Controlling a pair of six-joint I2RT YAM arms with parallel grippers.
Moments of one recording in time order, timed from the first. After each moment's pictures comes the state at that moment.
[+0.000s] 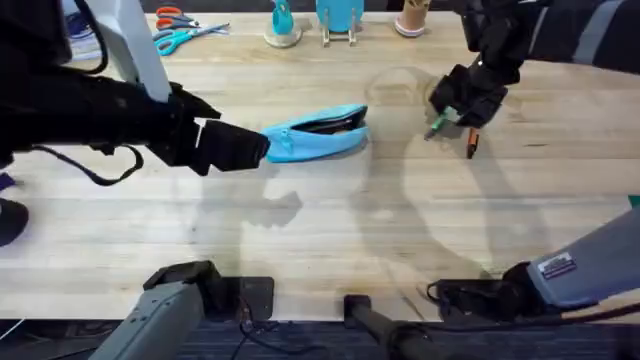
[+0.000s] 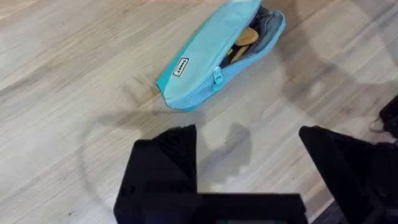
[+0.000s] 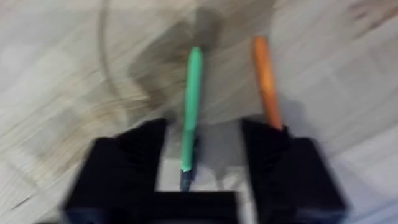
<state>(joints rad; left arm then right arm) 0.18 1.01 1.11 -1.25 0.61 0.59 0.11 1.84 1.22 -0.73 0.18 0.78</state>
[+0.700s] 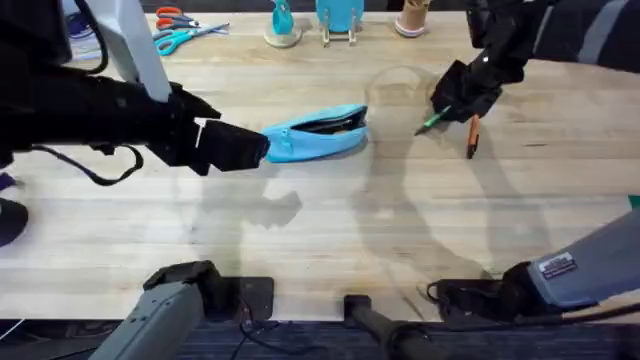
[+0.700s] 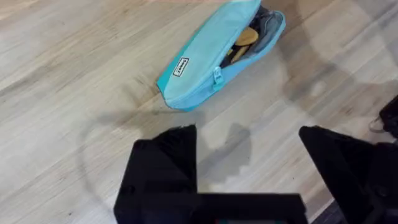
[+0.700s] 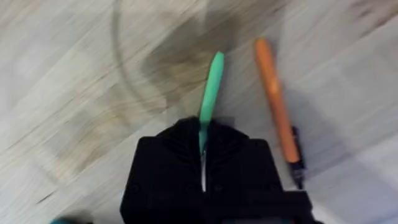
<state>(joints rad) 0.18 1.01 1.11 -1.25 0.61 0.59 0.10 1.83 1.22 -0.69 0.06 0.78</state>
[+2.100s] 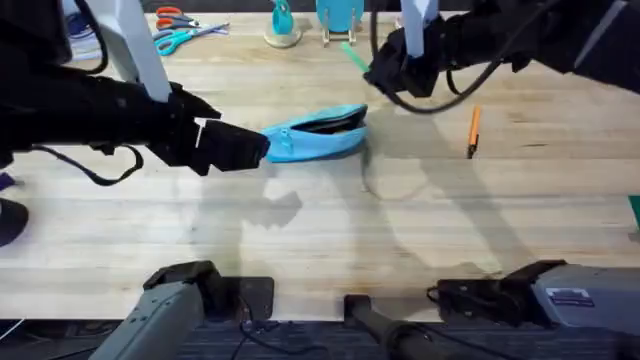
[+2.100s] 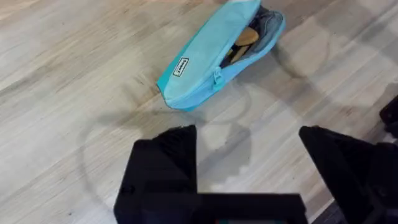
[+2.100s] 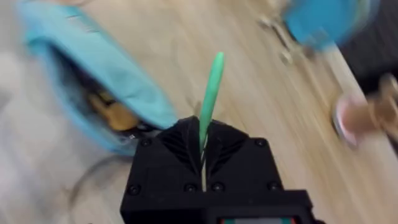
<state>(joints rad) 0.18 1.01 1.11 -1.25 0.61 0.59 0.37 1.50 1.20 -0.53 -0.38 -0.76</state>
